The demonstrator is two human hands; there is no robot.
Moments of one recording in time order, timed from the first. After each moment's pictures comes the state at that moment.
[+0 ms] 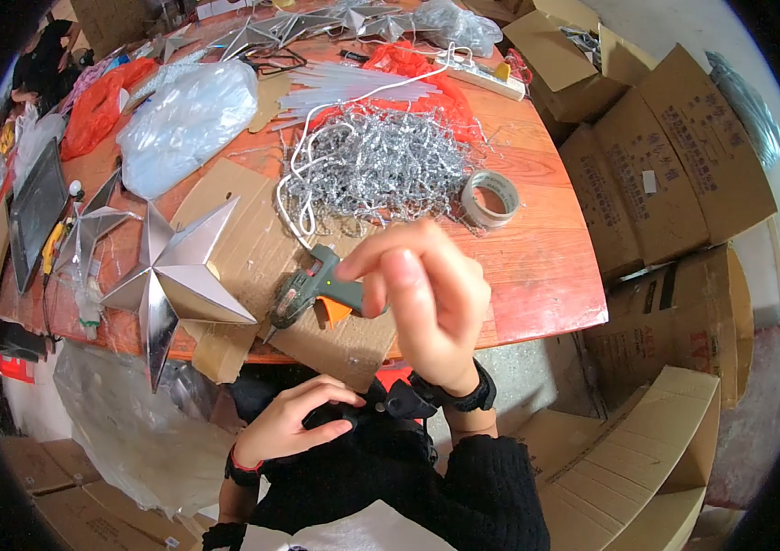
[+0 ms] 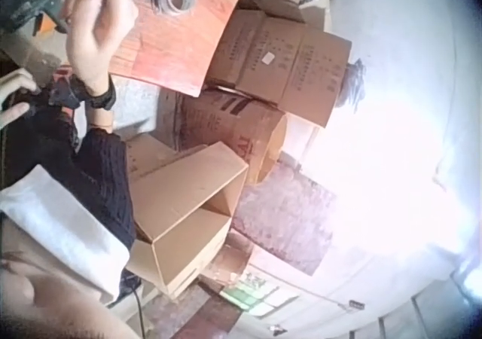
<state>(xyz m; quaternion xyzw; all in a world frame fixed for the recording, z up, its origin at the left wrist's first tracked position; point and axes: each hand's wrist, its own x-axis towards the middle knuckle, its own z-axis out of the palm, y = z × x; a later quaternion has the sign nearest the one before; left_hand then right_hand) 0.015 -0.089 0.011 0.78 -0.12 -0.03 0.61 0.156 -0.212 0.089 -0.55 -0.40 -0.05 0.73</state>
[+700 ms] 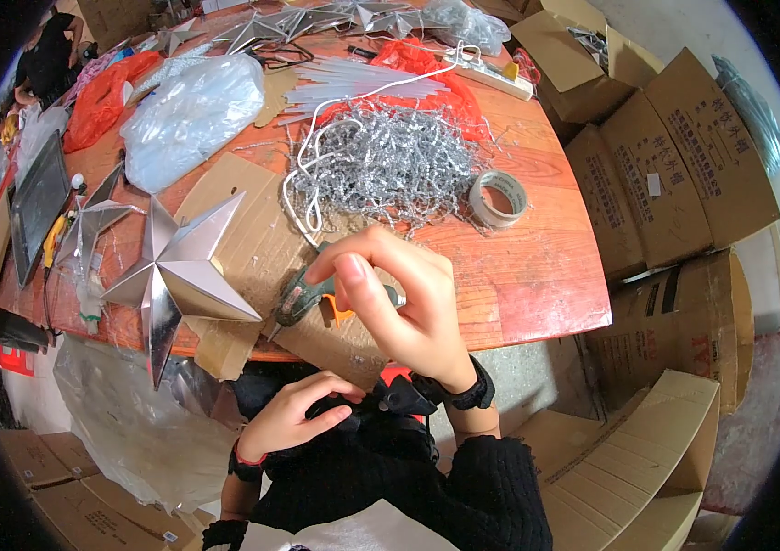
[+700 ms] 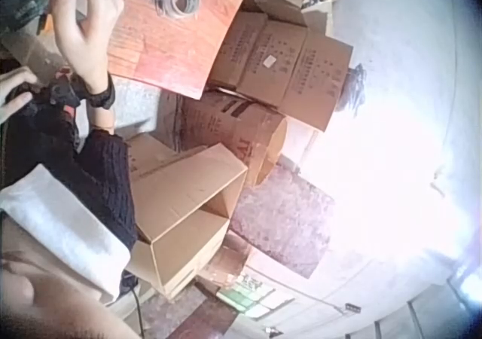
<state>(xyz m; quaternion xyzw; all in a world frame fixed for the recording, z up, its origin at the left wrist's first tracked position) 0.013 -0.085 -0.007 0.78 -0.10 -0.05 0.61 0.154 -0.203 0.087 -0.63 -0.41 0.01 0.66</state>
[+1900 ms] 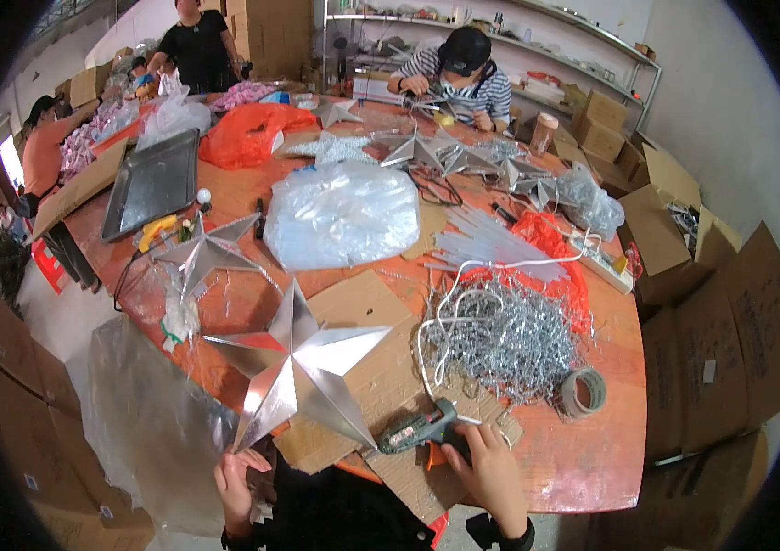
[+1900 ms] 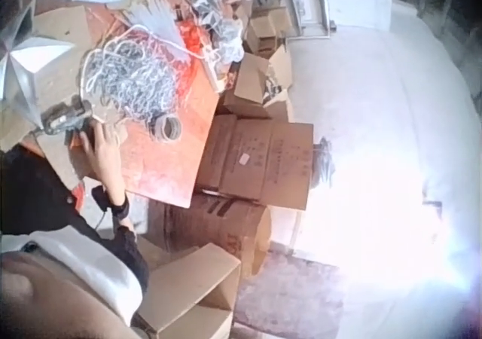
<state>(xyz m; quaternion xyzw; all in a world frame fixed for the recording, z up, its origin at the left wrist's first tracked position) -0.074 -0.016 -0.053 0.65 0.23 0.44 0.57 0.178 -0.202 0.007 -0.85 -0.45 0.04 0.27</state>
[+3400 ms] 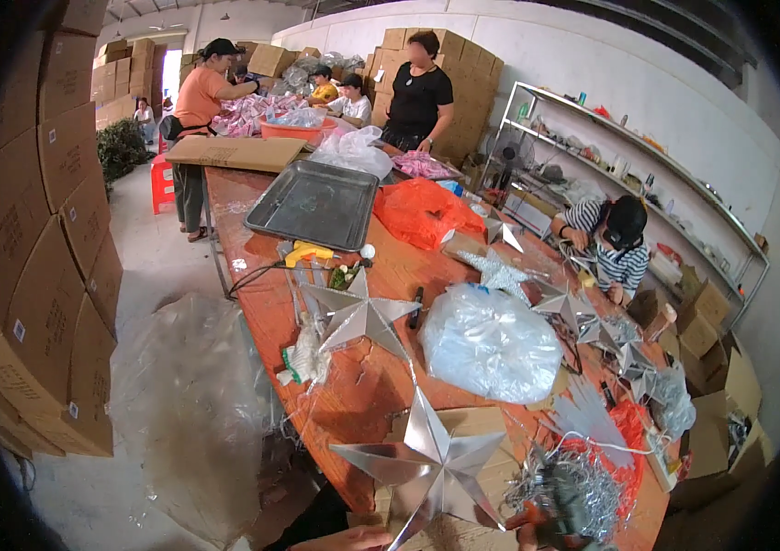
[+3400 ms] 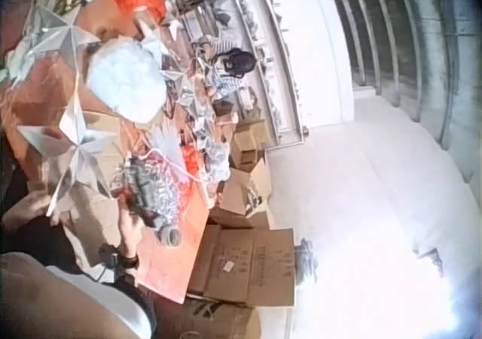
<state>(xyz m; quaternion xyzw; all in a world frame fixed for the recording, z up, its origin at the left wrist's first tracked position) -0.022 -0.020 -0.066 0.50 0.01 0.20 0.85 0.170 -0.129 0.045 -0.68 -0.40 0.07 0.61</state>
